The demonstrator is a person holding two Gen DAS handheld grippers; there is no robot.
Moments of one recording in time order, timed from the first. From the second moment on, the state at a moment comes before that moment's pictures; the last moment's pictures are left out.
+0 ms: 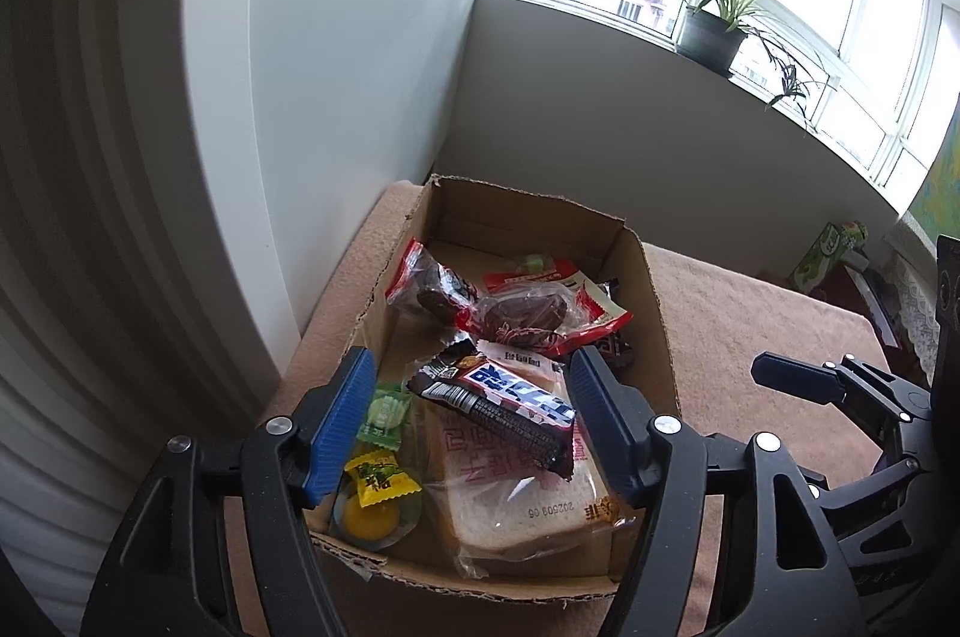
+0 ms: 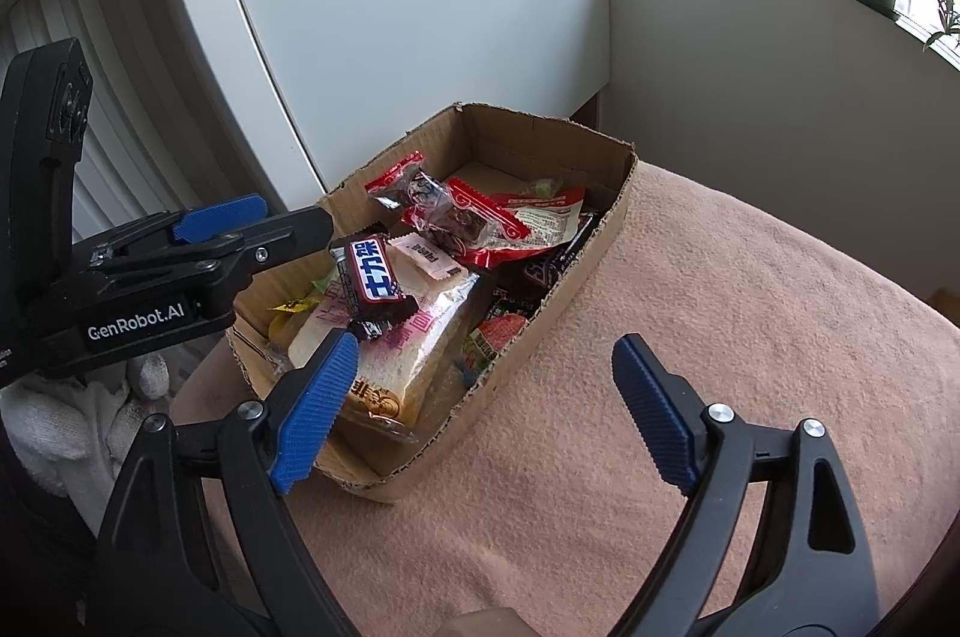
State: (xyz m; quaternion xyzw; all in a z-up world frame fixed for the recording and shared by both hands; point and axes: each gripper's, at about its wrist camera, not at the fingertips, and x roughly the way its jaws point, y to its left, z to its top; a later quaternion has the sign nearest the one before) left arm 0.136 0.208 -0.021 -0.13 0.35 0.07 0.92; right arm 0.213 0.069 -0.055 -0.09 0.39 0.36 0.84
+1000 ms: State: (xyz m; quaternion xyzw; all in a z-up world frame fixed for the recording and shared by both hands) left arm 0.053 0.176 -0.004 -0.11 0.31 0.10 0.94; right arm 0.145 -0.005 -0.029 -0.05 0.33 0.33 0.88
